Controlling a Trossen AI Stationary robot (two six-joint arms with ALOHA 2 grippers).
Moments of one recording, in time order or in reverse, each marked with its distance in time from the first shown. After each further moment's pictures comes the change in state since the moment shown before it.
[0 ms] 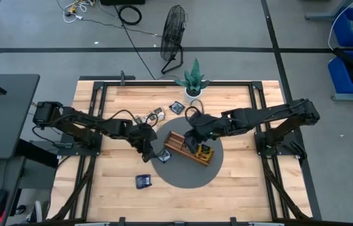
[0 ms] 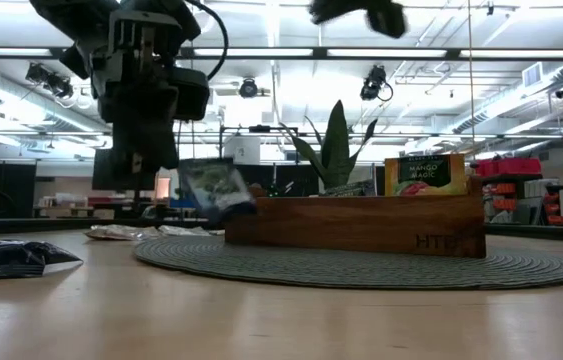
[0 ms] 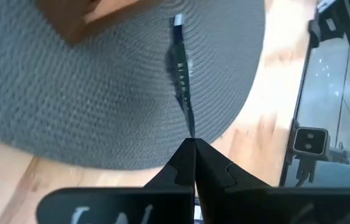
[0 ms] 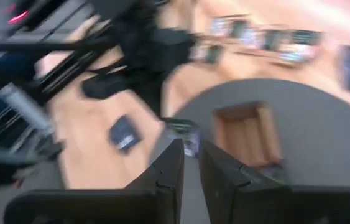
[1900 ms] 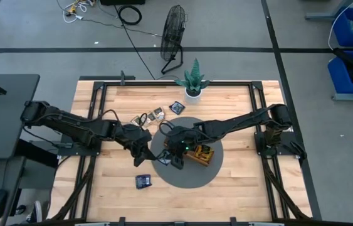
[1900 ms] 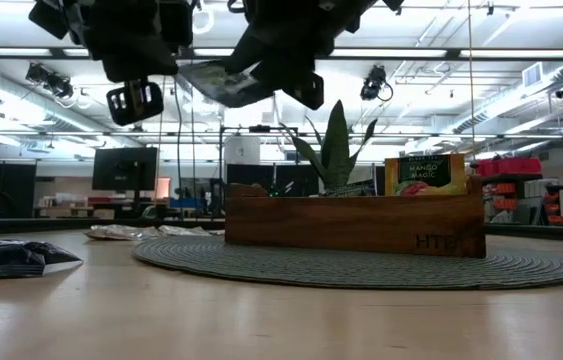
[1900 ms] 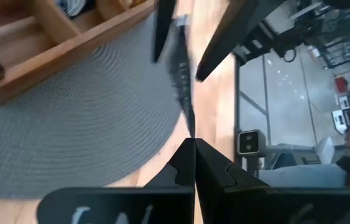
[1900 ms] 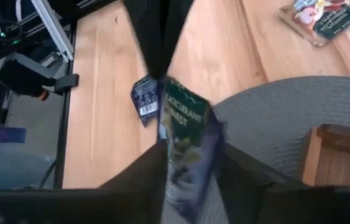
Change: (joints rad) left arm -0.110 -0.210 0.001 0.039 -0.092 0.015; right arm -0.033 0.325 0.001 0.315 -0.337 -0.311
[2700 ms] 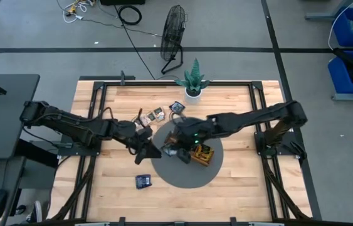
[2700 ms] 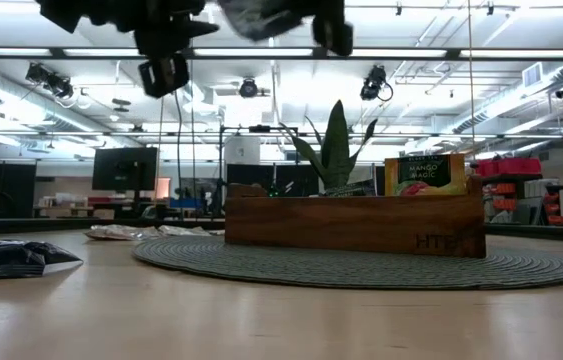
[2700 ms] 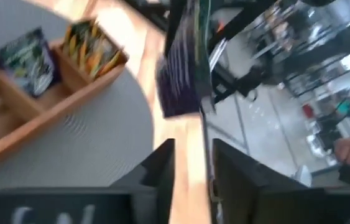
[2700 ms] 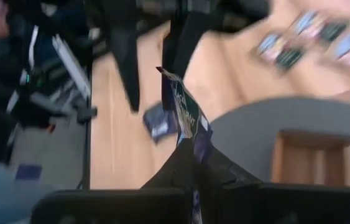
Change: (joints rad) left arm 0.012 -0.010 -0.001 0.236 -0.034 0.003; right arm 0.001 -0.191 -0.001 -0.098 0.083 0.077
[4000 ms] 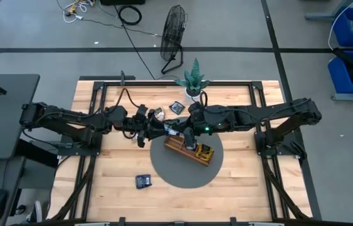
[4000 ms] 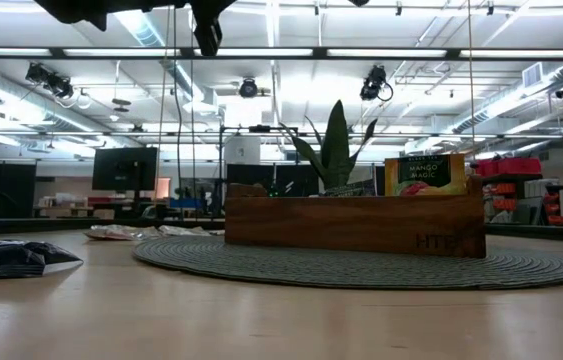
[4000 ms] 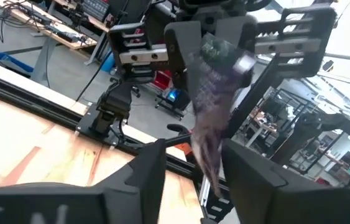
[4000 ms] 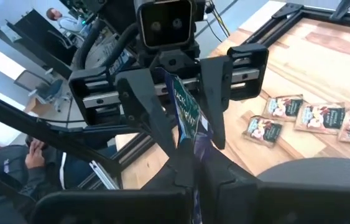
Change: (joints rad) left arm 0.137 0.000 0.000 0.443 -0.096 0.166; right arm 0.015 -0.167 0.001 0.134 0.280 0.252
